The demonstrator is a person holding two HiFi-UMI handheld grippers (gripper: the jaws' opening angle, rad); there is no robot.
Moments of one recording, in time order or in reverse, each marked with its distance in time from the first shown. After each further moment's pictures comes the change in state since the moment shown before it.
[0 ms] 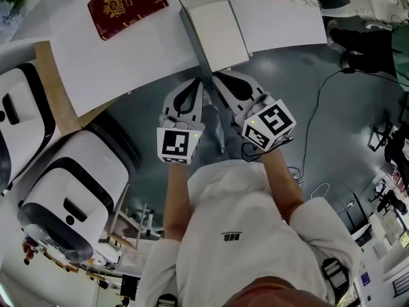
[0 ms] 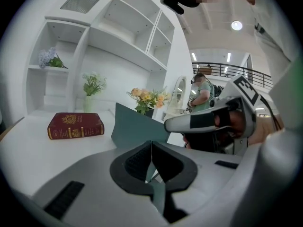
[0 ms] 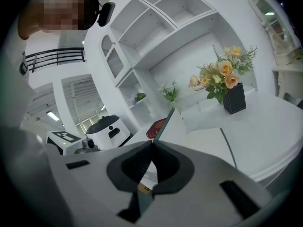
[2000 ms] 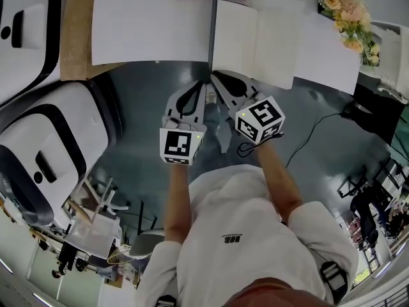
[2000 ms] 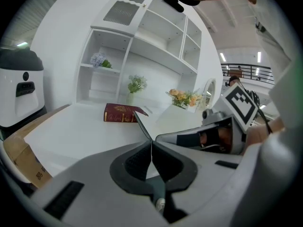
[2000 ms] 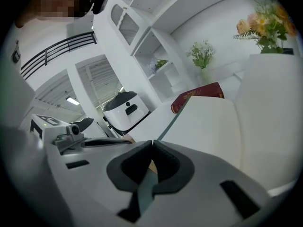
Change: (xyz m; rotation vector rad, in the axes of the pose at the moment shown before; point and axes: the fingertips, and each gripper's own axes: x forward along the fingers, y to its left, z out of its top) left arm -0.090 0.093 -0.062 -0.175 -0.028 0.315; right arm 0.117 0.076 -0.092 -0.092 0.253 0.234
